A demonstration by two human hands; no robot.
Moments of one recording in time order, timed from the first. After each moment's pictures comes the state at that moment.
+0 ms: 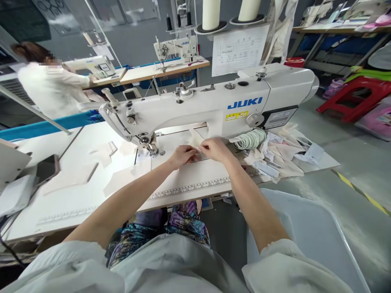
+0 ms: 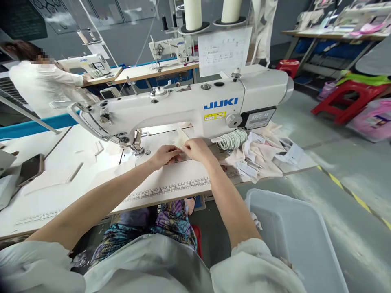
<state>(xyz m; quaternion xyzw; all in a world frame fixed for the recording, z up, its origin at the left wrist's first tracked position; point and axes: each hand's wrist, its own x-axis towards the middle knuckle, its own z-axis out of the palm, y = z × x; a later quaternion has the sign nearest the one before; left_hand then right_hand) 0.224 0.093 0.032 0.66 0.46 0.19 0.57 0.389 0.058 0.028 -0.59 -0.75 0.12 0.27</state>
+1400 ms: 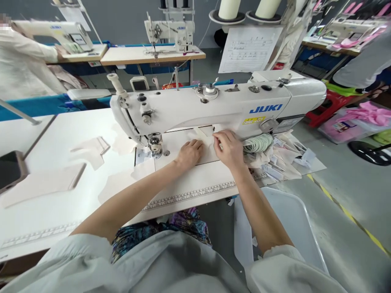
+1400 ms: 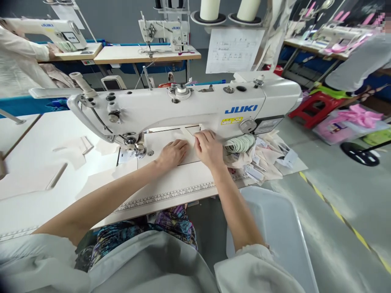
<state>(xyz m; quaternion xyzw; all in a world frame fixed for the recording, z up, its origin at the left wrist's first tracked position) 0.214 0.118 0.020 0.94 0.28 0.16 0.12 0.368 0.049 0.039 -0.64 -0.69 -0.10 0.34</state>
